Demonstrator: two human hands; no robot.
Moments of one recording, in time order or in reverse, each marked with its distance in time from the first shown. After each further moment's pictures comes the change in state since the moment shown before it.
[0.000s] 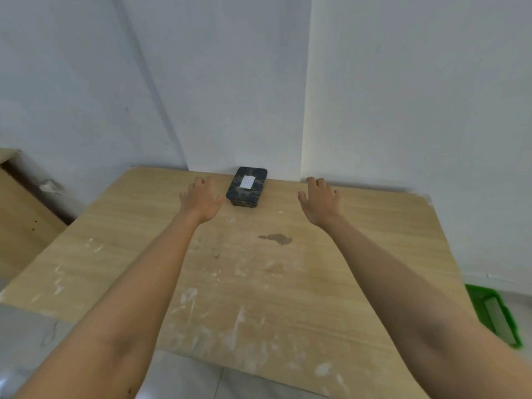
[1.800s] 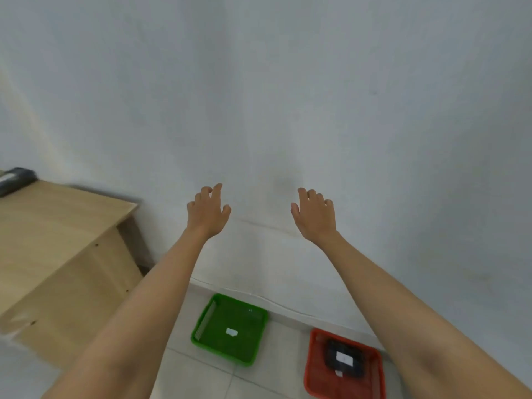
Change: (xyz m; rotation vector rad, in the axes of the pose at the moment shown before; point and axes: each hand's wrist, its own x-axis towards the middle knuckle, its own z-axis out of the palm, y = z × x) left_hand -0.256 1.096 0.185 -0.092 0.228 0.011; right_hand -0.082 1.053 -0.356 -0.179 0.177 -0.205
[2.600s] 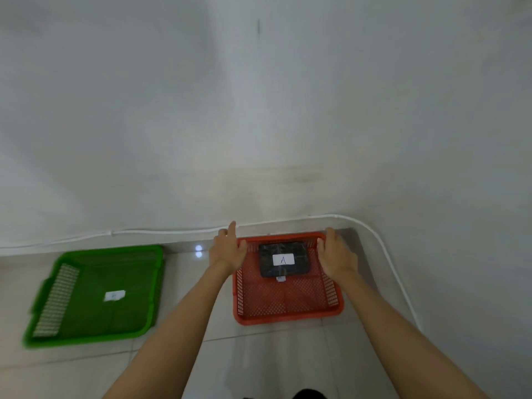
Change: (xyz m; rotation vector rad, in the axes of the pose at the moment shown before) left_hand -0.145 0.141 0.693 -0.258 -0.672 0.113; right_hand -0.316 0.332 0.542 0.301 -0.391 0.779
